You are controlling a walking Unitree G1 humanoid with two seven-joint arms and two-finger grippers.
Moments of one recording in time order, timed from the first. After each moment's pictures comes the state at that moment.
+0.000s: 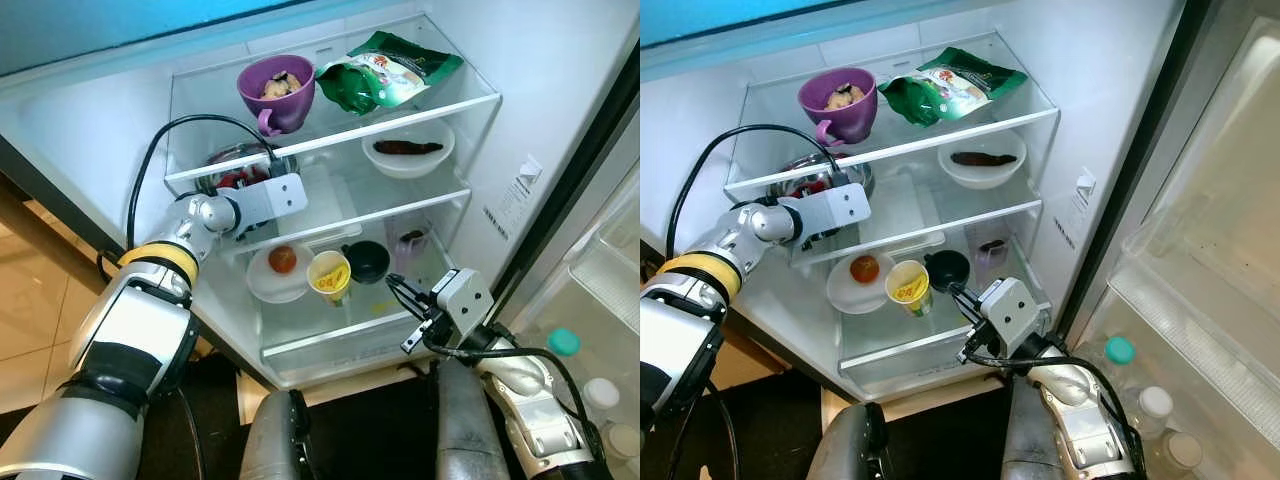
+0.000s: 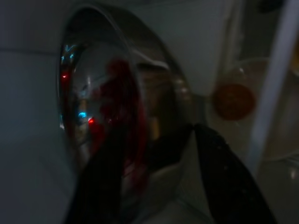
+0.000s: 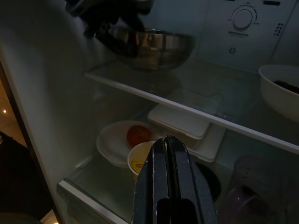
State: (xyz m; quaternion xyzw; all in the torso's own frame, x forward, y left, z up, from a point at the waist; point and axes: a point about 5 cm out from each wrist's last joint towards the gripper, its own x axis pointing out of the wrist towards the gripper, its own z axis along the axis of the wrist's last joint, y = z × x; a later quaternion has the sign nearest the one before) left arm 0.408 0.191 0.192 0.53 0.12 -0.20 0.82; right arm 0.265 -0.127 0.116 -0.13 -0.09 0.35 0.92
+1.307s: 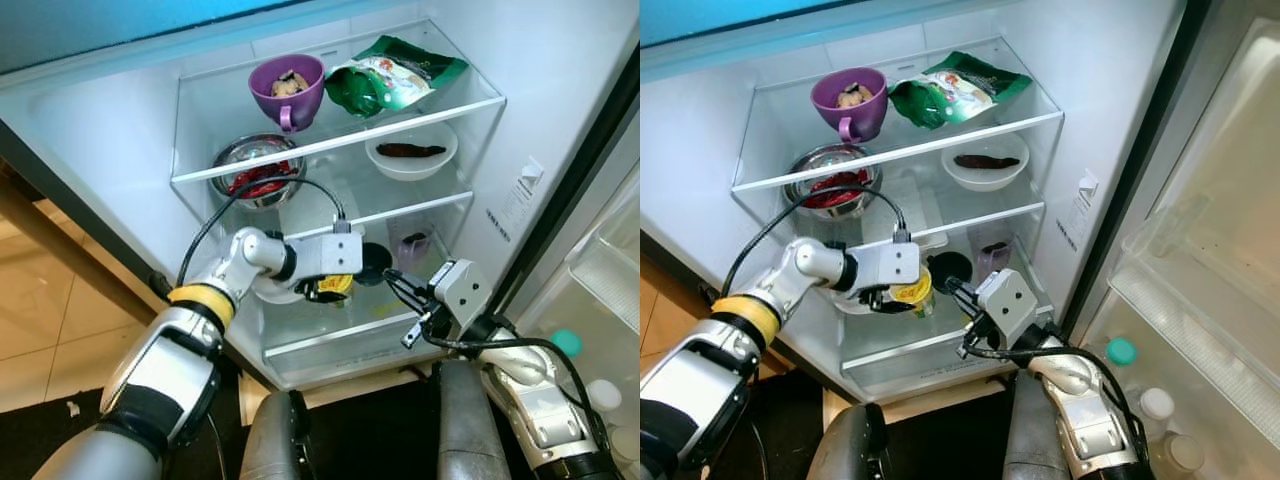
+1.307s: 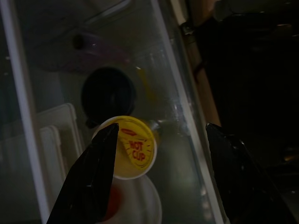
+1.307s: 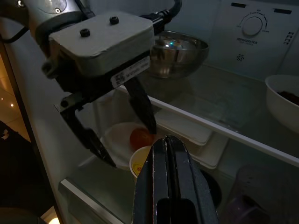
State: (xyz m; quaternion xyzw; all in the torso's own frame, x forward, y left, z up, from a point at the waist) left arm 0.358 0.109 0.134 0.44 0.12 -0.57 0.69; right arm 0.270 -0.125 0.124 -0.14 -0.09 0.36 0.92
